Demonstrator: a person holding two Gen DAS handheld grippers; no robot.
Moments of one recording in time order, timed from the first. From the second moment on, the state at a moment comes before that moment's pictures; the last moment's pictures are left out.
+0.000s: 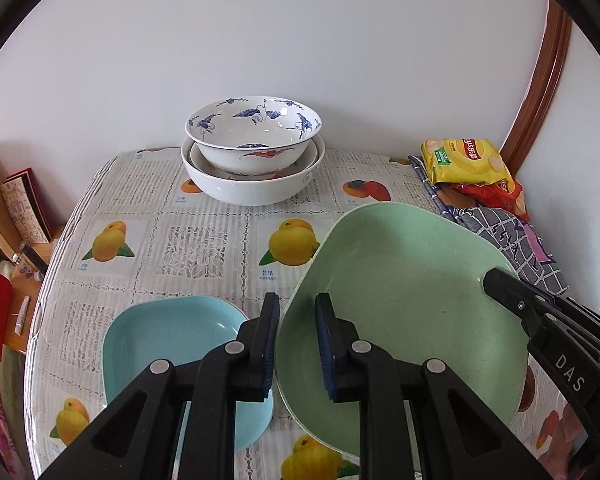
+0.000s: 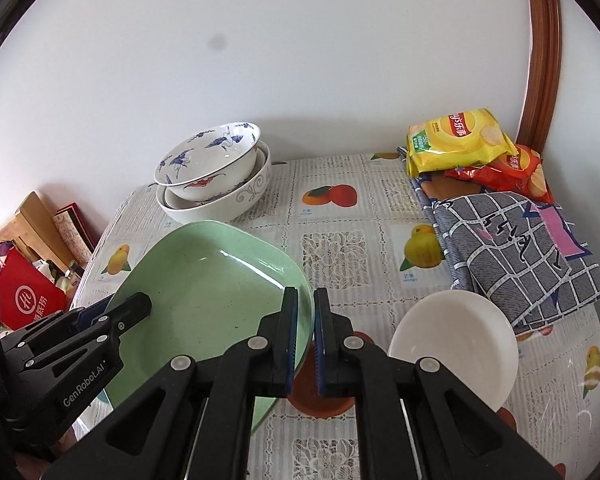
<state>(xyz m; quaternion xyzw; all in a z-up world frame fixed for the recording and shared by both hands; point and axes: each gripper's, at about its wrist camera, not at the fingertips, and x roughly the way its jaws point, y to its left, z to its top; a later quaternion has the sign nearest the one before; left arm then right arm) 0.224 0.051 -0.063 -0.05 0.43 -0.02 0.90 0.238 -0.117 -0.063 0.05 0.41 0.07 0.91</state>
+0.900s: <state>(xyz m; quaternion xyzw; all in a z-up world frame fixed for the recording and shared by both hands) 0.168 0.073 -0.059 -0.06 0.42 0.00 0.91 0.191 -0.094 -0.051 0.06 0.40 0.09 0.91</state>
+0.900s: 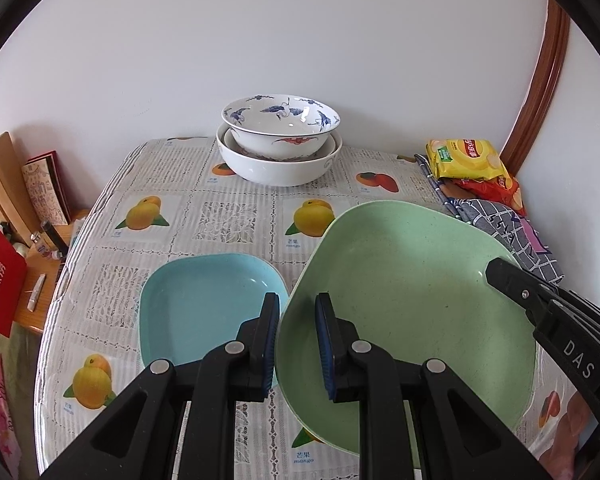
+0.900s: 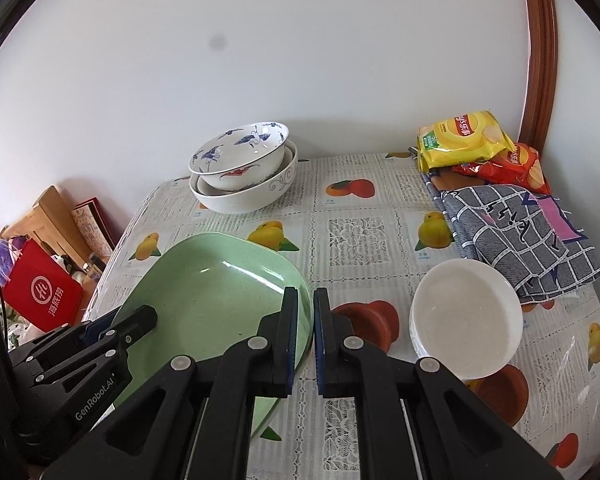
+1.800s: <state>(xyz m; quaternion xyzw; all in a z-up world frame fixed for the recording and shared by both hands) 0.153 0.110 -0.077 -0.08 0.43 0.02 0.90 0.185 -0.052 -0.066 0.04 0.41 0.10 0.90</state>
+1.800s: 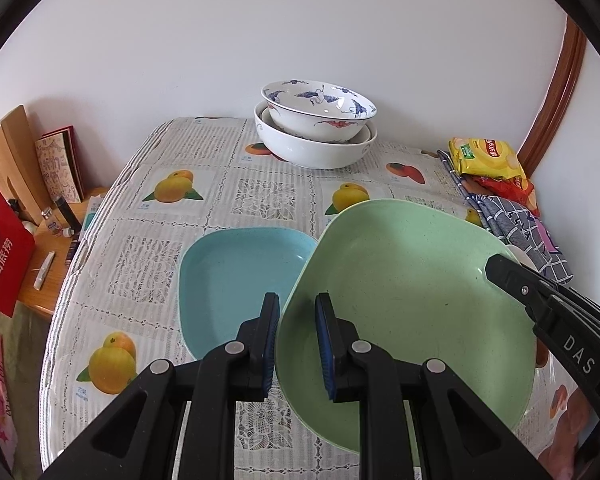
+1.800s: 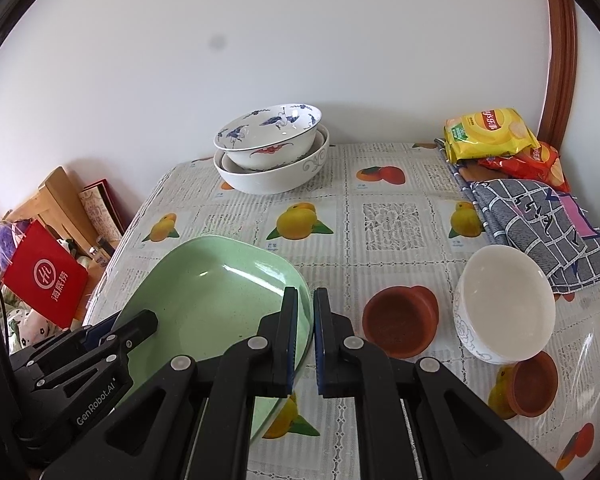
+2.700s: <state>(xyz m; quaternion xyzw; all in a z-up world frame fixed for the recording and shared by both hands) 0.141 0.145 -0.106 -0.09 0.45 0.06 0.89 0.187 -0.012 -0.096 0.03 0.44 0.13 0.89</state>
